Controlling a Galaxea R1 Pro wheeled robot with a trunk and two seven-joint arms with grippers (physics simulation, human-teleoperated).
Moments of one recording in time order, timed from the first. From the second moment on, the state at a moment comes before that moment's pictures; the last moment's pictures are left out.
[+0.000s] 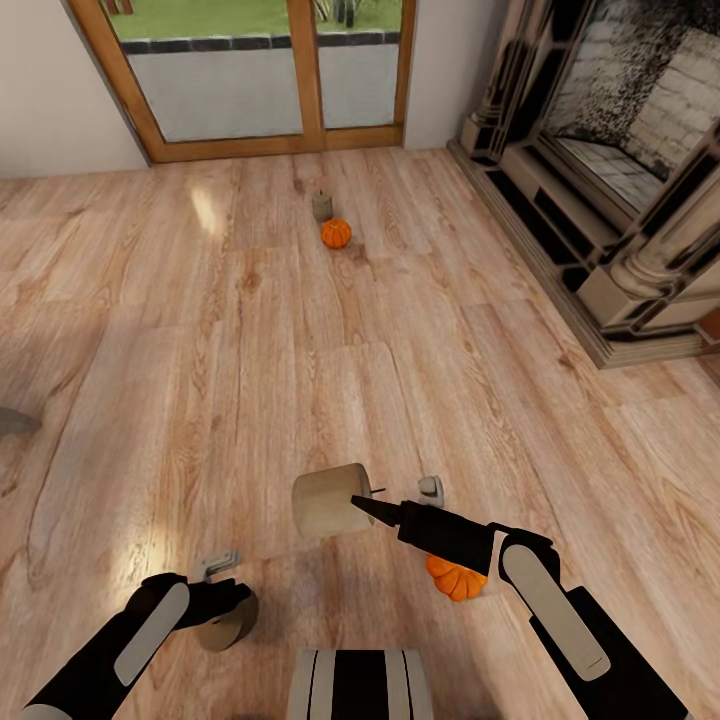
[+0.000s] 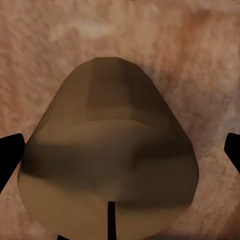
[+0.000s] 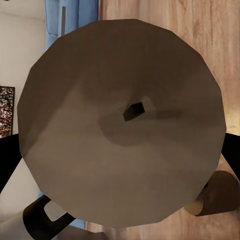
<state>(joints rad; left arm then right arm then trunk) -0.43 0.25 -0.30 -0.97 0.82 0.70 0.31 -0.41 -0.18 0.38 -1.52 -1.10 0.70 0.35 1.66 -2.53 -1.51</state>
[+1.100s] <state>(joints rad) -0.43 0.25 -0.28 -0.97 0.84 0.71 0.32 -0.41 -0.18 0.38 -1.52 -1.10 0.70 0.35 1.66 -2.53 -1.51</state>
